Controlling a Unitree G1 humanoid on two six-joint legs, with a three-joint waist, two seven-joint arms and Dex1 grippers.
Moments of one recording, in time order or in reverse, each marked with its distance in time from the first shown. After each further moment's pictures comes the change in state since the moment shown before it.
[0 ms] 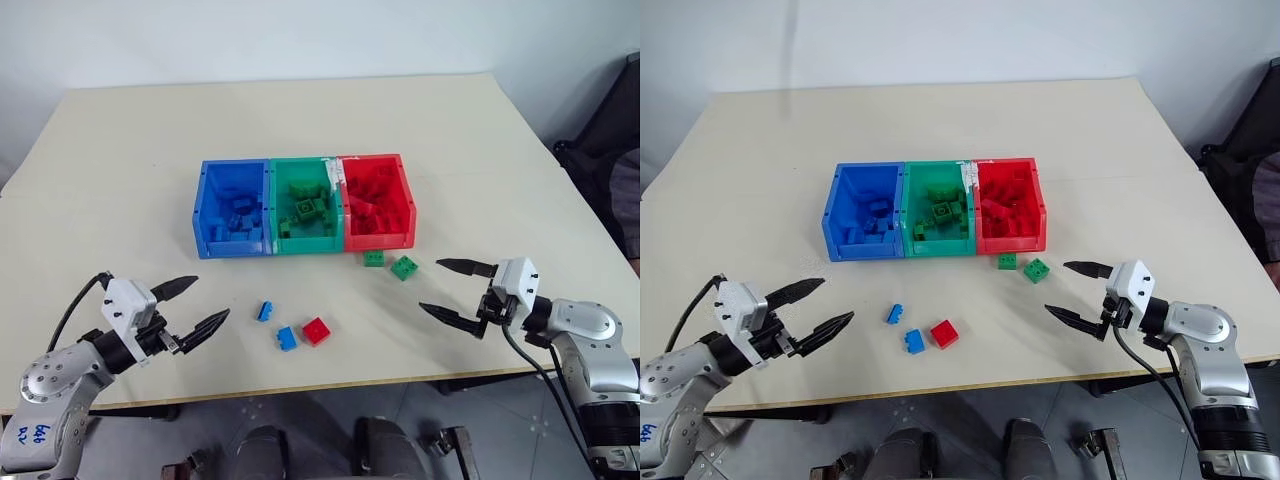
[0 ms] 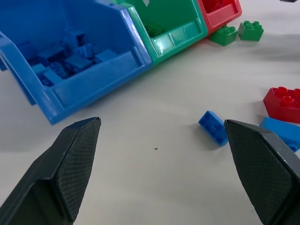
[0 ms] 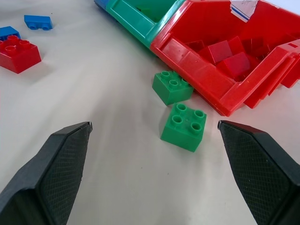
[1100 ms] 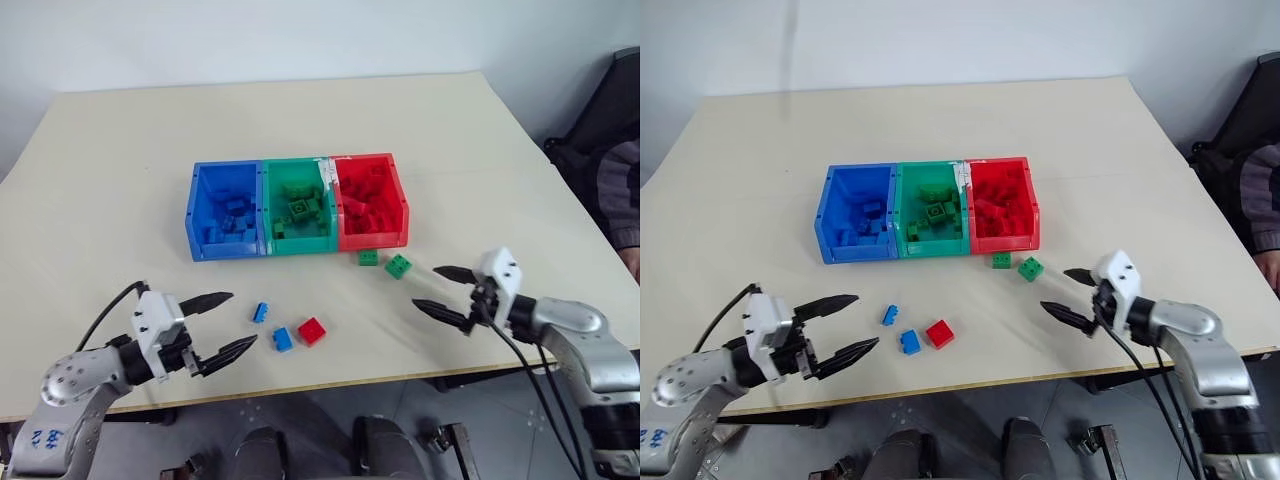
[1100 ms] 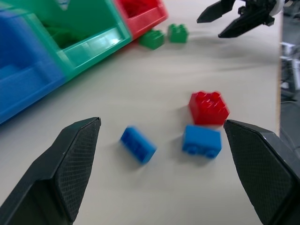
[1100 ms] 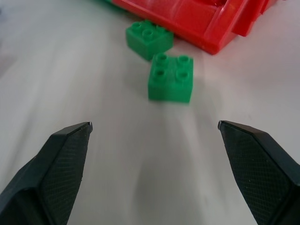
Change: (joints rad) left arm 0.088 0.014 -0.056 -0.110 -0.040 0.016 -0.085; right arm -0.061 0.020 0.103 -0.173 -0.014 0.529 -0.272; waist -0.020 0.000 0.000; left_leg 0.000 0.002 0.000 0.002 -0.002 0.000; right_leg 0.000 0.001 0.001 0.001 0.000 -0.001
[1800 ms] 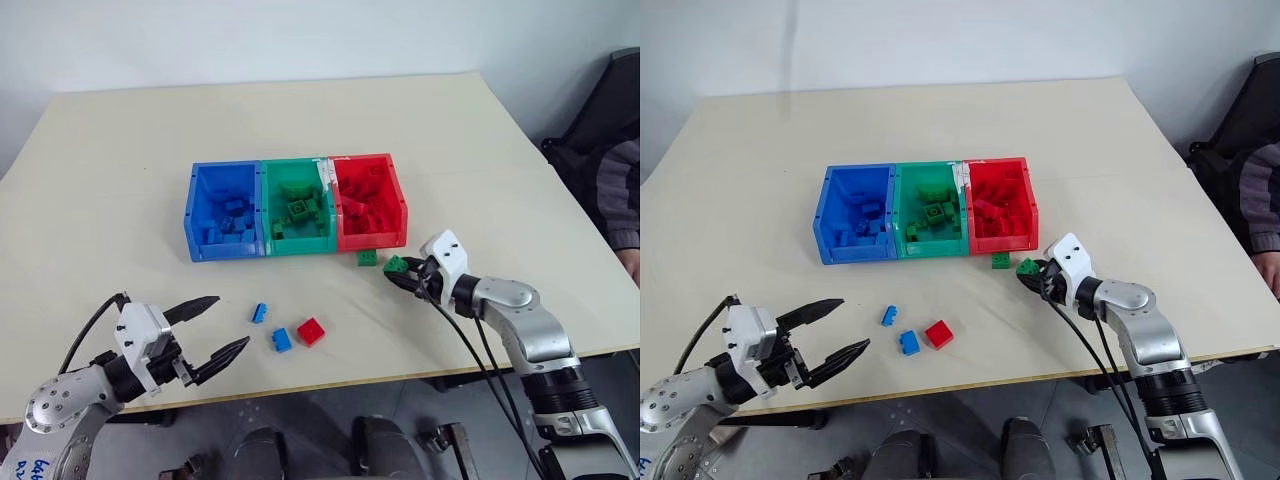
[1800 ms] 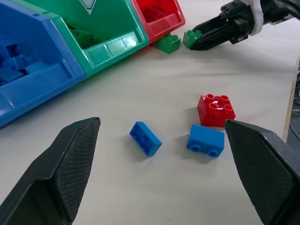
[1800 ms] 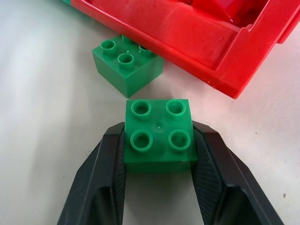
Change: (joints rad) left arm 0.057 -0.046 0.017 -0.077 -0.009 -0.002 0.070; right arm -0.137 0.114 0.094 0.093 -0.134 0.003 -0.122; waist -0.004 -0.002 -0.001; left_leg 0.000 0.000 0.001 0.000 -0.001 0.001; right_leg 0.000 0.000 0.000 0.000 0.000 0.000
